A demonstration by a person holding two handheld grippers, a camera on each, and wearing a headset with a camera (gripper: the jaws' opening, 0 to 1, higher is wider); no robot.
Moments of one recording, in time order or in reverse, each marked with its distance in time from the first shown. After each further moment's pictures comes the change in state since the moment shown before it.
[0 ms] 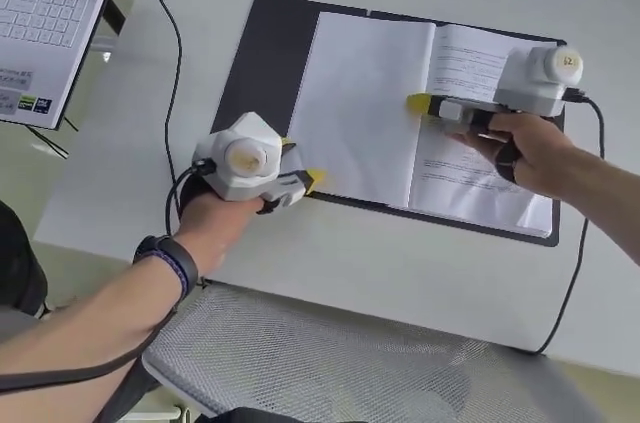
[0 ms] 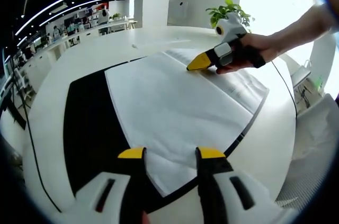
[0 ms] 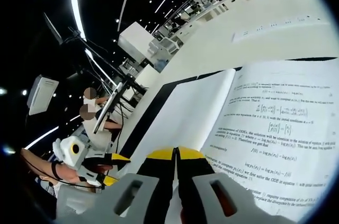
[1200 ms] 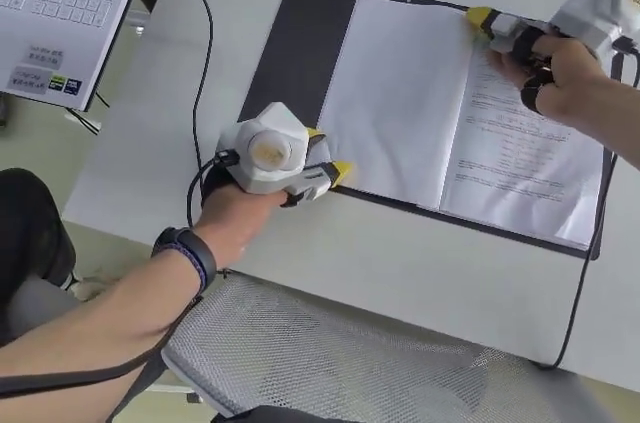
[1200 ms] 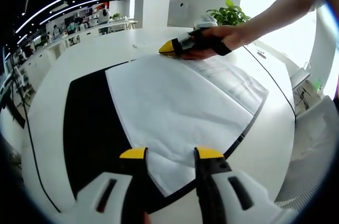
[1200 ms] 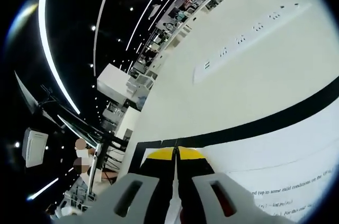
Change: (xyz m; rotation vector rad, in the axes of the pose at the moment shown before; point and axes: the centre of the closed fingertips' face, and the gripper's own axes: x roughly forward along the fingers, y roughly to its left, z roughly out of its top) left arm 0.002 0.004 -0.002 -0.013 -0.007 -0.010; right arm 0.041 -0.096 0.106 0.272 -0.254 -0.115
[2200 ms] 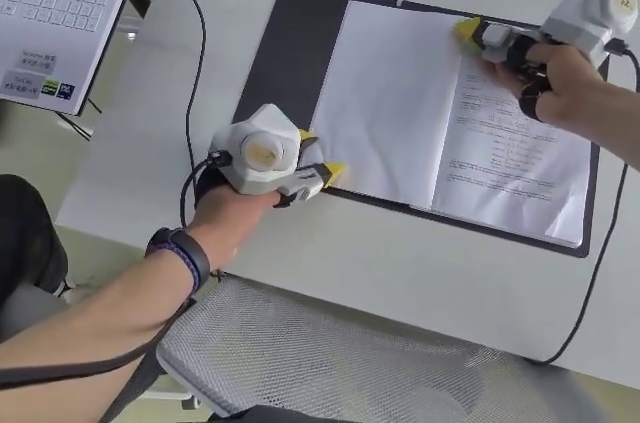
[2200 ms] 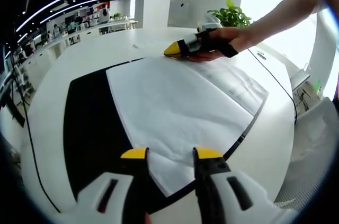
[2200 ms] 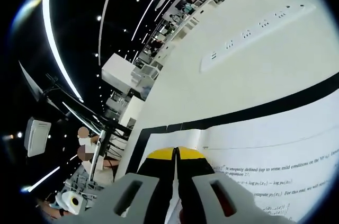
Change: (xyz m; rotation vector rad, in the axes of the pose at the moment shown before) left arm 0.001 0.003 0.000 -0.013 -0.005 -0.002; right arm -0.016 0.005 -0.028 -0.051 0.074 0.045
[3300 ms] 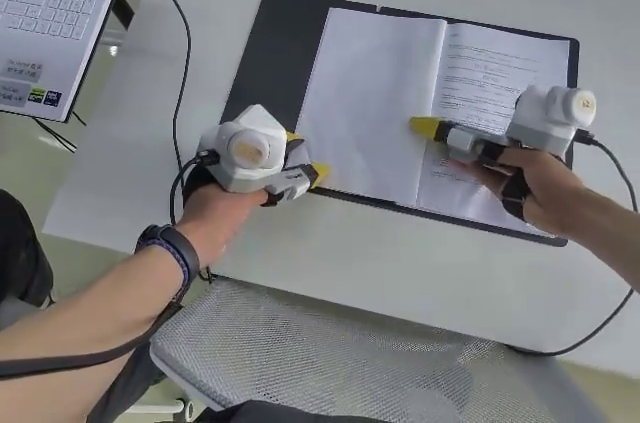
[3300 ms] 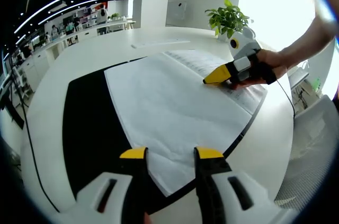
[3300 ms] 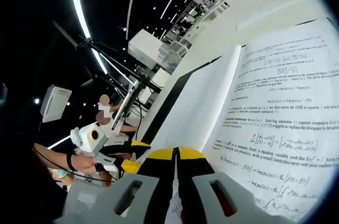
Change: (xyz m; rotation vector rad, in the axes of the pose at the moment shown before) left arm -0.001 -0.003 -0.001 0.018 0.007 -0.013; right arm -0.080 0.082 -0.139 -0.143 0.179 0.193
